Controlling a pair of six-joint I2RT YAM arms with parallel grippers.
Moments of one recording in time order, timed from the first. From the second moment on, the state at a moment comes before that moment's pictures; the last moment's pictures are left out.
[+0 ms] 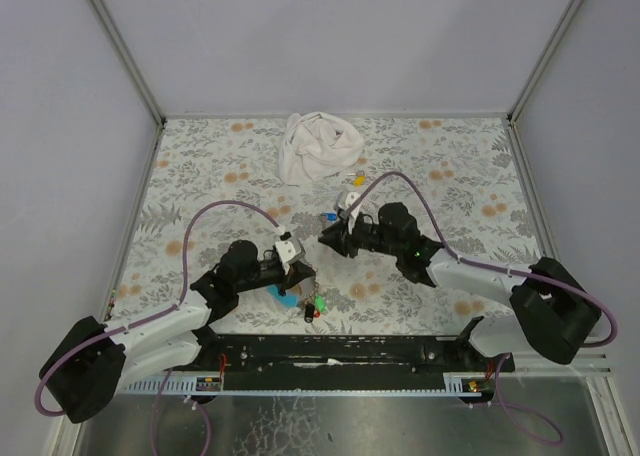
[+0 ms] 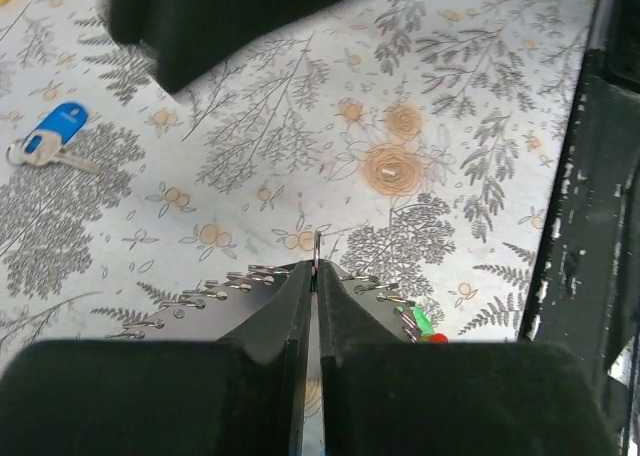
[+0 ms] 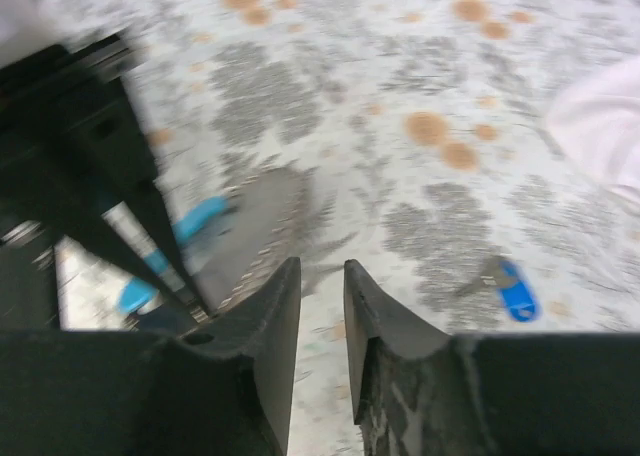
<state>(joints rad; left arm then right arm) -0.71 0.95 0.24 0.38 0.48 0.07 0.80 1.35 0.58 0.53 -0.45 -0.08</state>
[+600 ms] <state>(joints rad) -0.71 0.94 0.24 0.35 0.34 0.02 0.62 1.90 1.12 0.13 -0.35 -0.12</state>
